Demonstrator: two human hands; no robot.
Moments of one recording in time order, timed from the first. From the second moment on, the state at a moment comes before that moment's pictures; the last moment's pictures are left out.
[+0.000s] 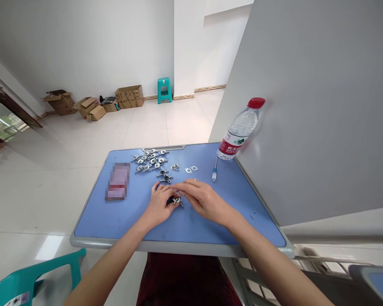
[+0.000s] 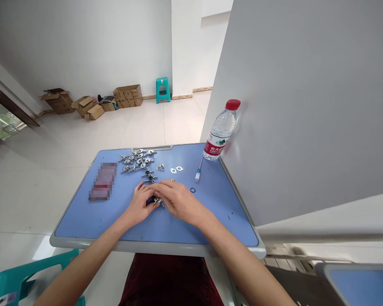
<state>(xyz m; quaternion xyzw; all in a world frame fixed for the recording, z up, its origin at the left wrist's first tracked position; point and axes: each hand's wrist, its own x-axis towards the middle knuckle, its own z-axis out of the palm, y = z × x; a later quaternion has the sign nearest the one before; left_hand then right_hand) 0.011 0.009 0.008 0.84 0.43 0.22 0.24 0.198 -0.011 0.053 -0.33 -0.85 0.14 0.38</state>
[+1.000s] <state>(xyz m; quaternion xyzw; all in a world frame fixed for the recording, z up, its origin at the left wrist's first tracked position) 0.012 0.007 0.009 0.84 0.44 0.22 0.22 0.187 -0.001 0.031 -0.46 -0.77 0.06 0.43</state>
